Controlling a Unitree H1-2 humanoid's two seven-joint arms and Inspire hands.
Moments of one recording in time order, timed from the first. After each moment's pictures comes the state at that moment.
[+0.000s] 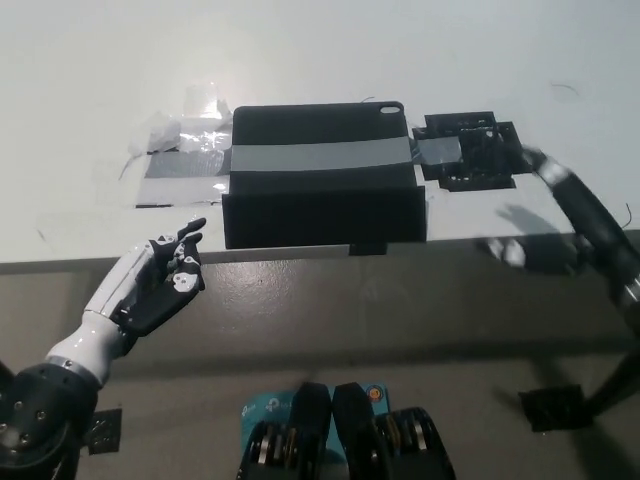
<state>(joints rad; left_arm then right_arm) -0.26 0.31 -0.02 -0.23 -0.09 0.39 -0.20 -0.54 -0.38 0.24 -0.09 -0.19 0.30 0.20</state>
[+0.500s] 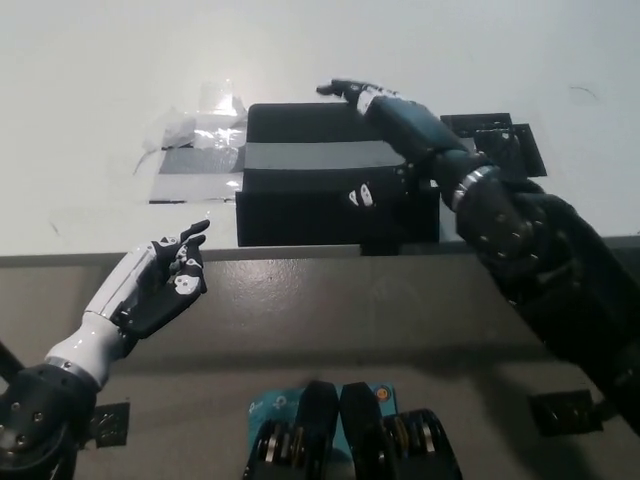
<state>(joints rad) -0.26 0.32 -0.02 -0.25 -0.09 0.41 -0.22 -0.89 -0.27 0.57 0.24 -0.44 0.31 0.24</state>
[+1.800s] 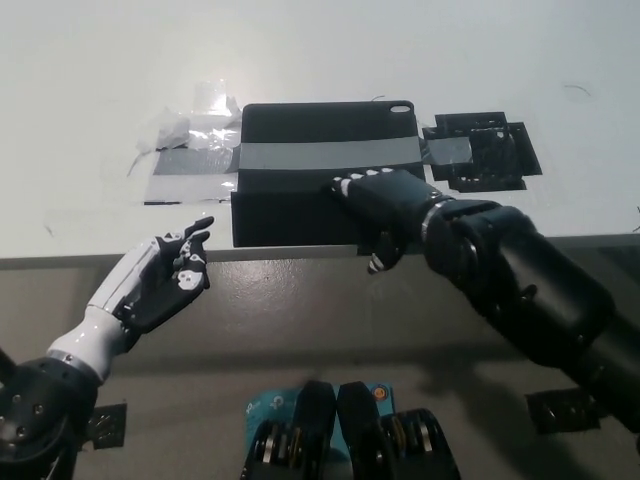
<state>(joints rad) -0.29 0.32 -0.02 -0.24 -0.09 0.42 -0.23 -0.90 -0.28 0.71 0.30 -0.64 0.36 0.52</state>
